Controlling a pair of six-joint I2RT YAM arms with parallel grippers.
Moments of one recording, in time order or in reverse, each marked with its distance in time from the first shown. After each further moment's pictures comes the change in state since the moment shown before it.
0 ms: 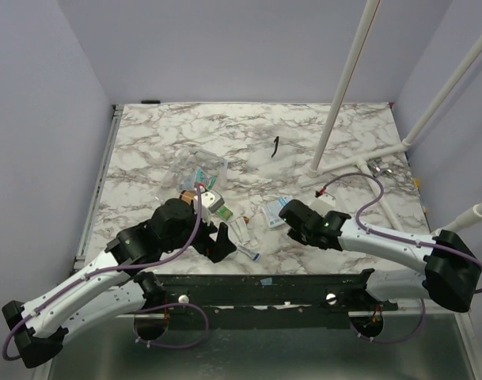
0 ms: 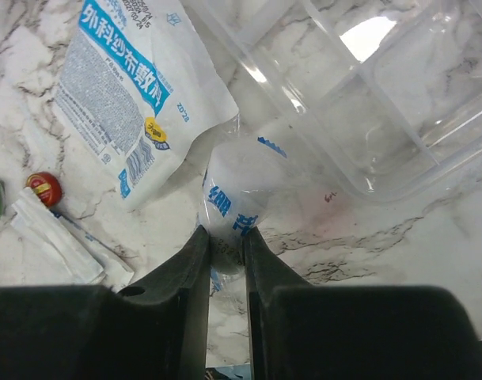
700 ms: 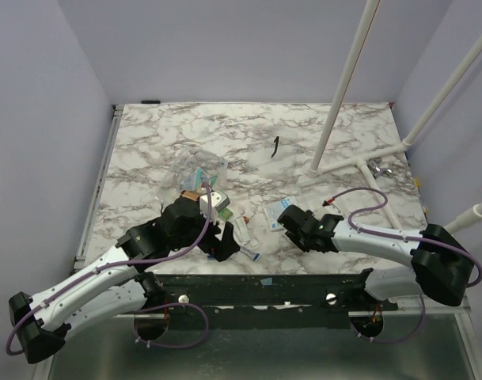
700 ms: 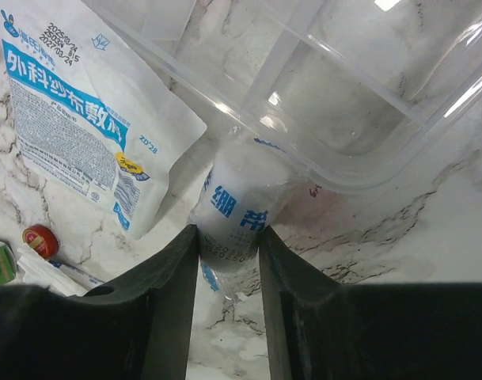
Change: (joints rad) left arm 0.000 0.059 -0.032 0.061 0.000 -0.021; right arm 0.000 0.068 -0.033 0.023 -0.003 0.264
